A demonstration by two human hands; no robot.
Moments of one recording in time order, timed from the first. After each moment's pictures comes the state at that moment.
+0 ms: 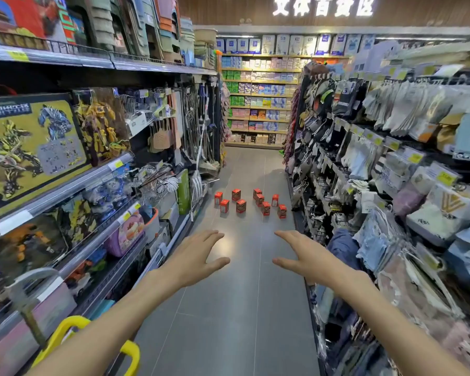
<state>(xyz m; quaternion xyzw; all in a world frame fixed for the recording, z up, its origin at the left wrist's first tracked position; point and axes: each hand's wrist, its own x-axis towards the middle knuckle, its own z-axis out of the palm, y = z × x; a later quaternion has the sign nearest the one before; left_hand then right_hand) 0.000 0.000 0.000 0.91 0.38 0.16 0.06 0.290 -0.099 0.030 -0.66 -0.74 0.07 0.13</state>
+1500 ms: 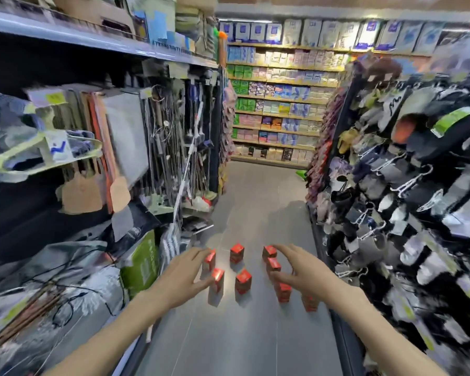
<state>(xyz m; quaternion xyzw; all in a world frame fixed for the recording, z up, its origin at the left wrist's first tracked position) 0.325 1.120 -0.075 0.89 0.41 0.17 0.08 0.638 1.036 -0.024 -0.66 -0.74 0.08 0.12</state>
